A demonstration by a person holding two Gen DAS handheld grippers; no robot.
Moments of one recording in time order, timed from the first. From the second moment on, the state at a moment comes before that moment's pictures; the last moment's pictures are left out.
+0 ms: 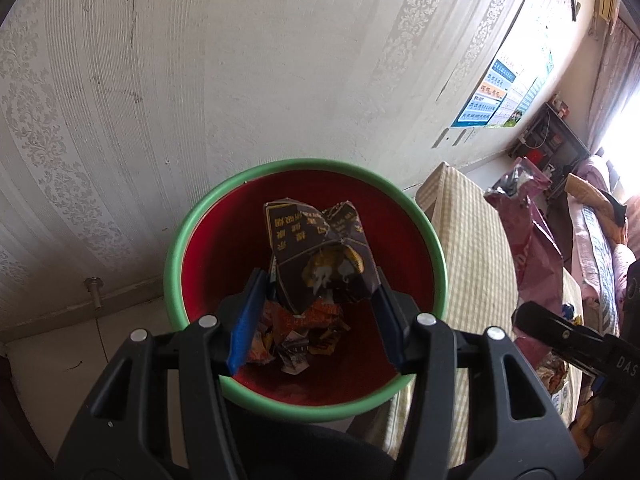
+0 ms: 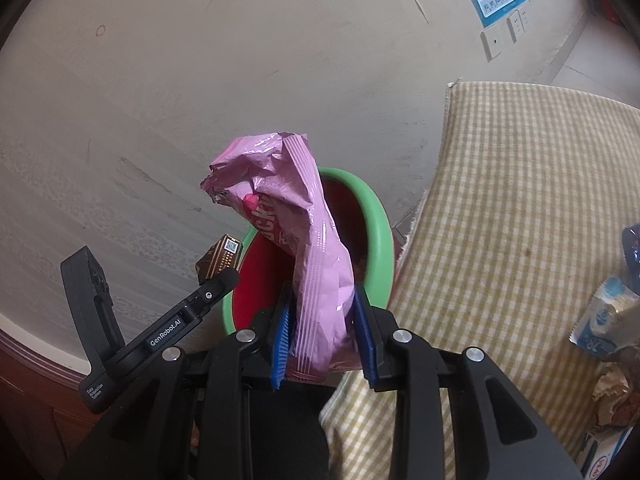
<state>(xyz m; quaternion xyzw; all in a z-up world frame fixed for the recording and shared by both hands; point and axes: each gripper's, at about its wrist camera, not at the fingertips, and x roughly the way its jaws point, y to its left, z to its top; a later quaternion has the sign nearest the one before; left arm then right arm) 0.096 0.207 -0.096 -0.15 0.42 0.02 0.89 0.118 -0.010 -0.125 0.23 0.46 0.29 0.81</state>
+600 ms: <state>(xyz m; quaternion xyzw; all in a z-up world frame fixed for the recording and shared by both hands) 0.107 0.226 -0.109 -0.17 0.44 0.02 0.88 0.150 0.028 -0.139 0.23 0.48 0.28 0.80</state>
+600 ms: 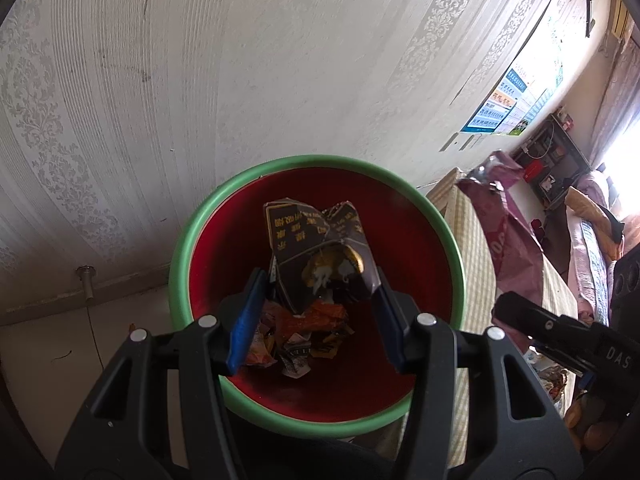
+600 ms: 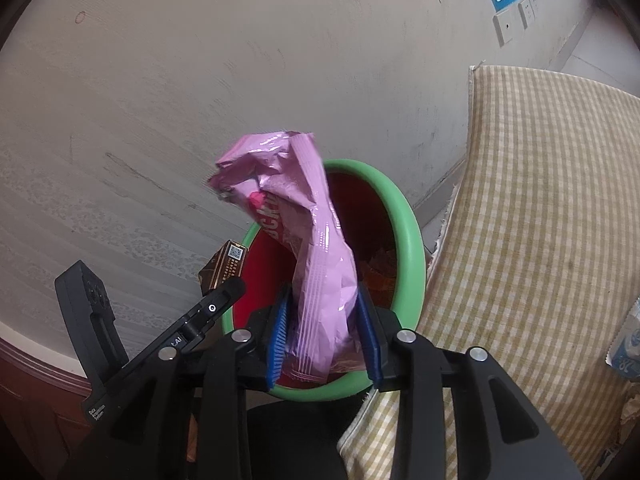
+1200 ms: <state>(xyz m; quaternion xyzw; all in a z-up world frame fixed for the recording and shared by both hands) 0.084 0.194 -0.097 -0.14 0.43 0.02 0.89 0.083 -0.058 -0.109 0.16 0.43 0.20 0.87</state>
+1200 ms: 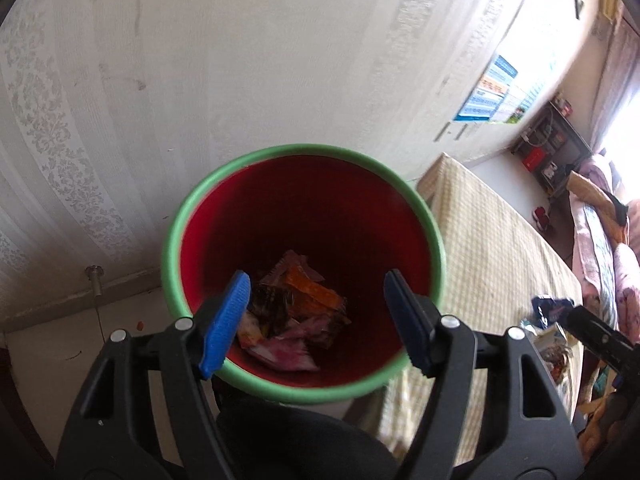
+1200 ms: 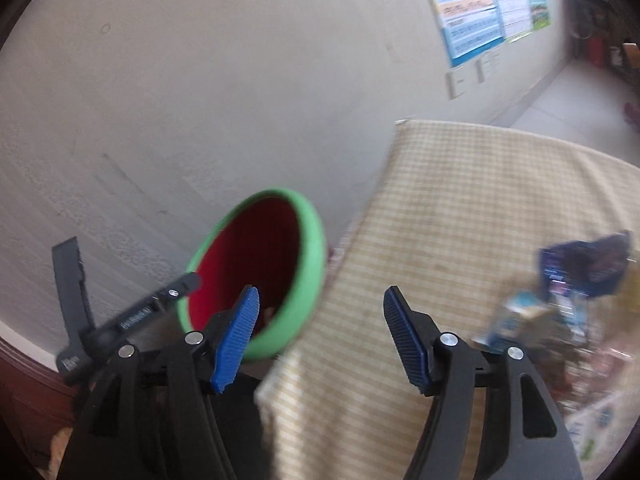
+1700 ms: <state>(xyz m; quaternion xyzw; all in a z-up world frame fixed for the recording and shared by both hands) 0.058 0.092 -0.097 -0.07 0.46 -0.05 0.88 0.046 -0.167 -0.178 0.15 0.48 0.09 0.86</state>
